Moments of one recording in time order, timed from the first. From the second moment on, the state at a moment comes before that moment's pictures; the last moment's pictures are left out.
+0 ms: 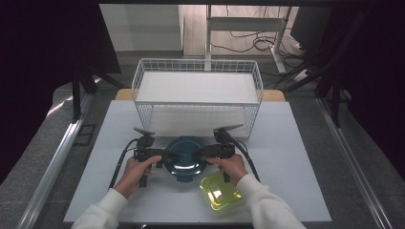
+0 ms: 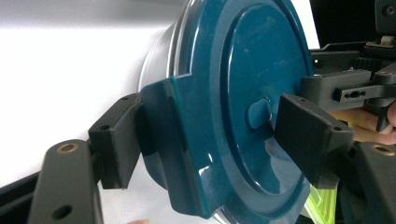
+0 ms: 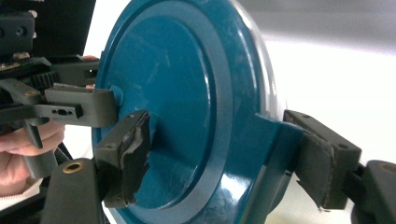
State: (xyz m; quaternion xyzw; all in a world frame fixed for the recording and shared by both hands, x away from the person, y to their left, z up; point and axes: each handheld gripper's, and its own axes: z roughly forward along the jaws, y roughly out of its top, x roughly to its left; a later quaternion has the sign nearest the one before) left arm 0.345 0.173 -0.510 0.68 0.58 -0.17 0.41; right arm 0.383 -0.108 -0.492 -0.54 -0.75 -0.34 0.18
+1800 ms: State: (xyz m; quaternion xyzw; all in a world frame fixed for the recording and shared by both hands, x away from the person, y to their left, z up) left arm 0.342 0.168 -0.406 0.70 0.54 -0.11 0.45; right arm 0.371 -0.125 -0.392 -0.52 -0.73 -0.43 0.10
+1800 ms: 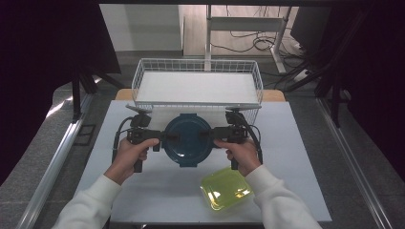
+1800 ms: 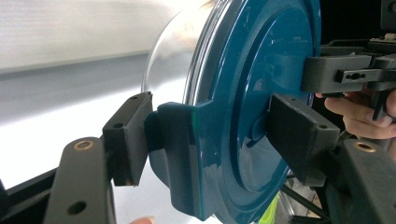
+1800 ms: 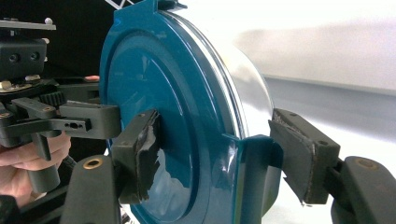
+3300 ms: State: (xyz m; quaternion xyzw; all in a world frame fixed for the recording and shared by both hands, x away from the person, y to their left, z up) left arm 0.360 0.162 -0.323 0.70 0.52 -0.07 0.48; right arm 0.386 -0.134 -0.308 -0.49 -0.73 -0.46 0.07
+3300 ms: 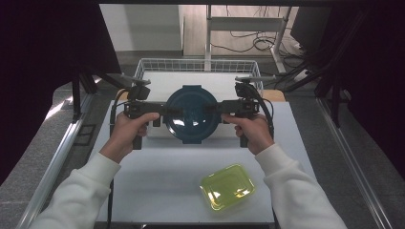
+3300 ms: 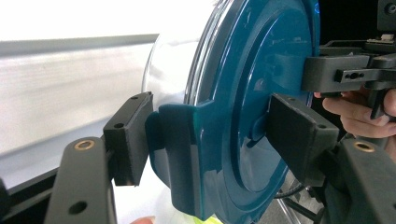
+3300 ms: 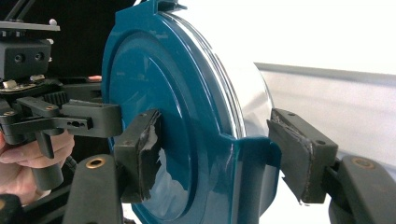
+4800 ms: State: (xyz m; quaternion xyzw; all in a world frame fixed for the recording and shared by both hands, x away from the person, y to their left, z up) left arm 0.464 0.159 -0.278 0.70 0.51 -0.08 0.49; right arm 0.482 -0.144 -0.257 -0.50 -0.72 -0.49 0.06
